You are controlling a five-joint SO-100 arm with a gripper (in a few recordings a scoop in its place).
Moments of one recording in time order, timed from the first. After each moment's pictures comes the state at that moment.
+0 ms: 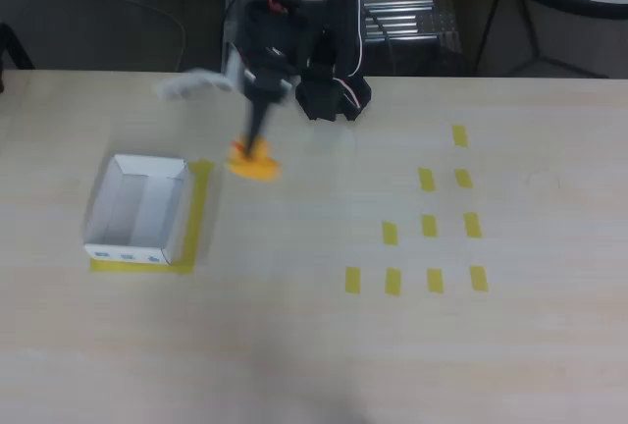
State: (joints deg) arm 20.6 126.6 96.9 64.2 -21.9
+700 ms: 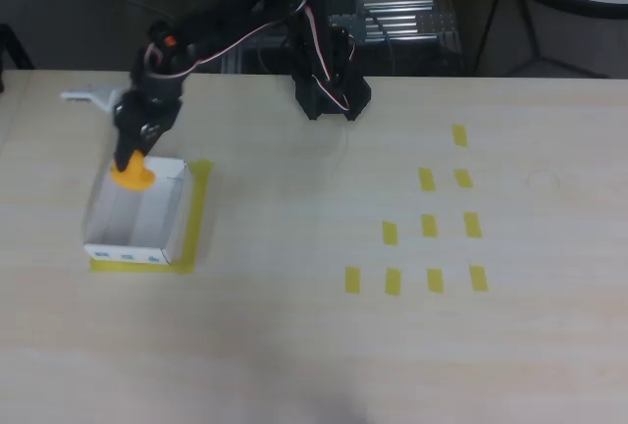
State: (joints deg) arm 52.5 82.9 83.0 54.1 -25.2
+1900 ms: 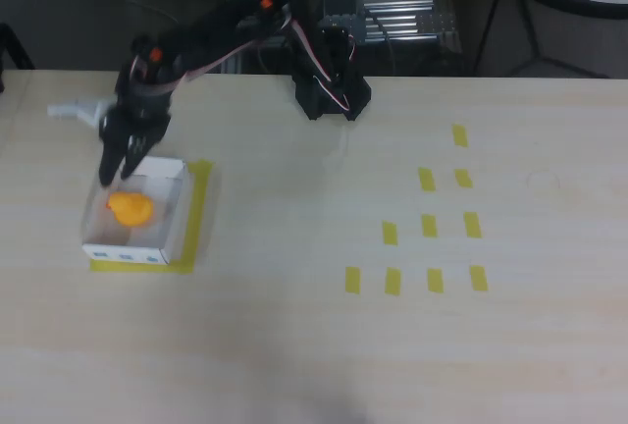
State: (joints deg) arm 46.0 84.6 69.3 61.1 -16.2
